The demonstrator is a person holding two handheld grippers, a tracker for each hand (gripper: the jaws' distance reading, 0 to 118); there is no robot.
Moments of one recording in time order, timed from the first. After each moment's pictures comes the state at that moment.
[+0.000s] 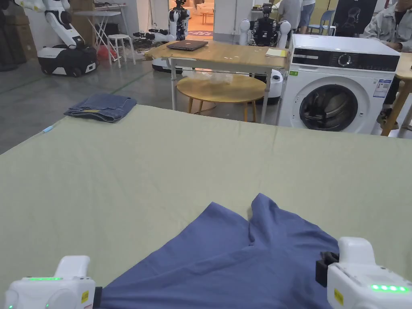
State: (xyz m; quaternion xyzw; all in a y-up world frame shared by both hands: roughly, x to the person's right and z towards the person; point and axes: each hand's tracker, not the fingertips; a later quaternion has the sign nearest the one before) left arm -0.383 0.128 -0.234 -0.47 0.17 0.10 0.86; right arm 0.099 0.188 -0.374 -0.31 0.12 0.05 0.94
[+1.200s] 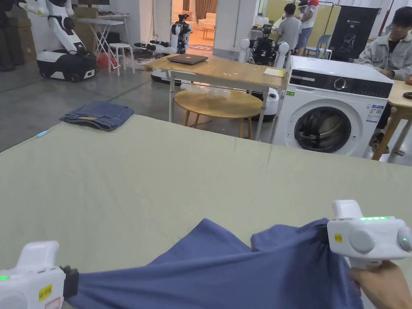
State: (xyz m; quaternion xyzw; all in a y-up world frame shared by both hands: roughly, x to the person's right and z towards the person) left arm -0.382 0.211 -0.210 -0.36 0.15 0.13 0.91; right arm 0.118 0.231 -0.507 -0.33 0.12 0.12 0.93
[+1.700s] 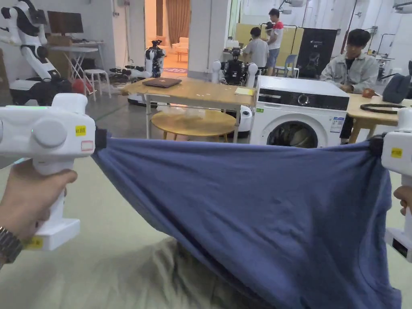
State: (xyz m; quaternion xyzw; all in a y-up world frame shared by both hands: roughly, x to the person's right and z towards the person) left arm -0.347 0.454 -0.336 -0.19 0.10 0.05 0.98; right arm 0.204 0.462 -0.431 -0.12 0.02 0.04 0.99
